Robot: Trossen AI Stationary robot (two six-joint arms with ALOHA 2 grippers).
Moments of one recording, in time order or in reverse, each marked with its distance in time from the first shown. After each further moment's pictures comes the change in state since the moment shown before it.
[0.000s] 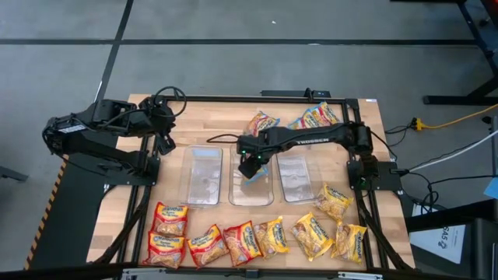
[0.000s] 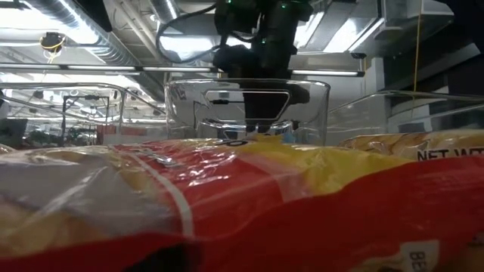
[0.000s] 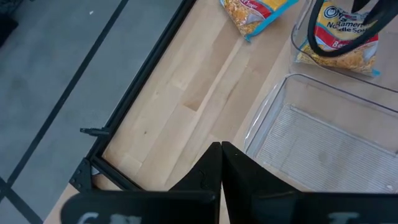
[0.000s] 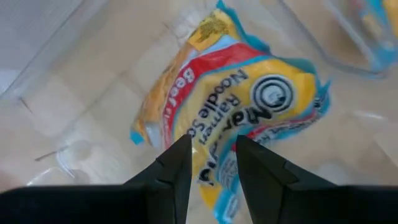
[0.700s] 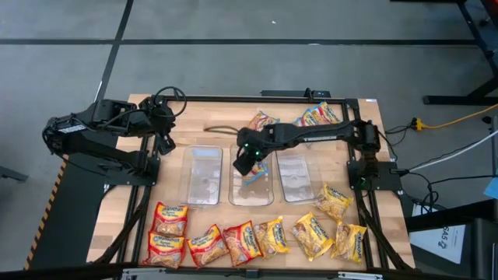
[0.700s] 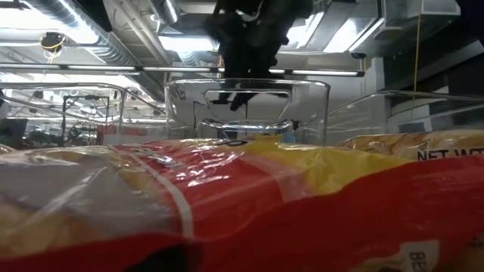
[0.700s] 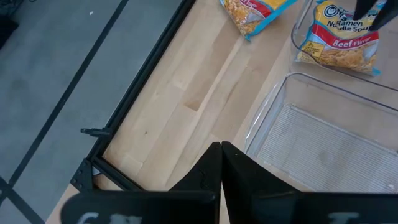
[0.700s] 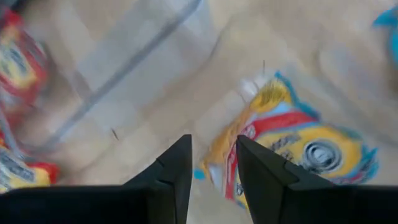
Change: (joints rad) left arm 0.000 0.000 0.000 -0.001 0.000 0.007; right arm -0.015 -0.073 -0.045 0.223 -0.074 -0.031
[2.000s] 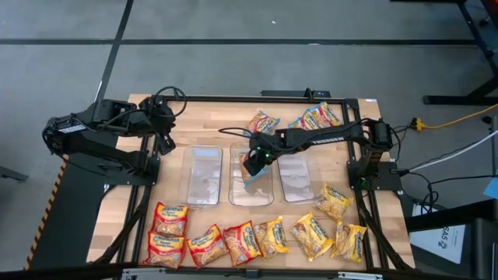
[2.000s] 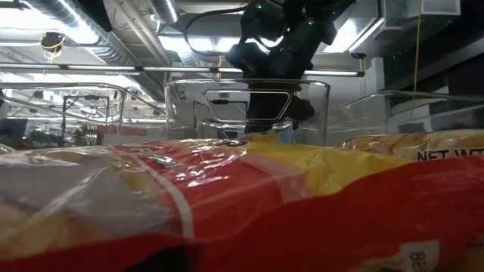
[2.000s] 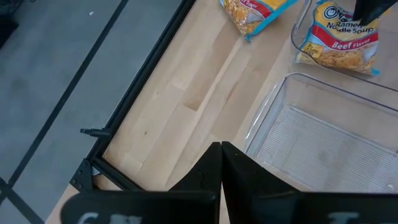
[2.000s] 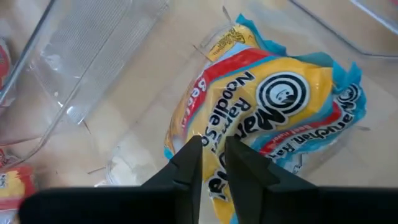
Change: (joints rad) left arm 0.000 0.000 0.000 0.001 0.000 0.000; right arm -0.016 -0.119 -0.329 0.228 -0.034 0.126
